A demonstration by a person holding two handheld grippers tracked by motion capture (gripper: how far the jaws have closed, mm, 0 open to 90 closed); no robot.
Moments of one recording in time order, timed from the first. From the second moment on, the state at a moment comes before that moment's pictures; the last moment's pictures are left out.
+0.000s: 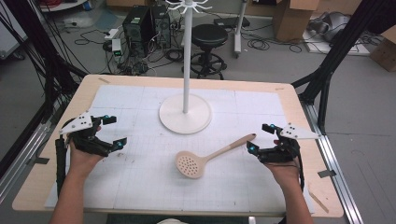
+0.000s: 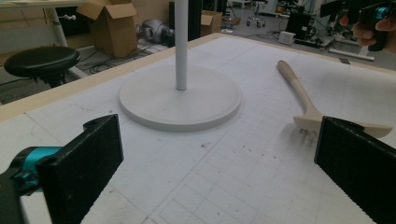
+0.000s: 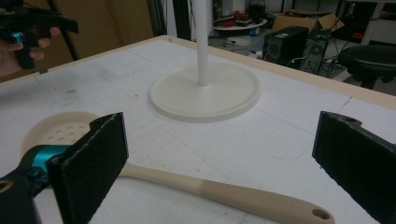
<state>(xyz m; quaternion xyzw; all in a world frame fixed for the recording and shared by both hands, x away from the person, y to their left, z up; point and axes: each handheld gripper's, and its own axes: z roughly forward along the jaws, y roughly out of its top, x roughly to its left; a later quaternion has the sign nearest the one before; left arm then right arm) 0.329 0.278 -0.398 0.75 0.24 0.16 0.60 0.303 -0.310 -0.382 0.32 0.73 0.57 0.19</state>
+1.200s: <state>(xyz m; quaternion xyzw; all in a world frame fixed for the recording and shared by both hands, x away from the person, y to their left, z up) 0.328 0.280 -0.397 0.74 0.25 0.17 0.60 0.334 -0.277 -0.385 0.32 0.80 0.48 0.18</state>
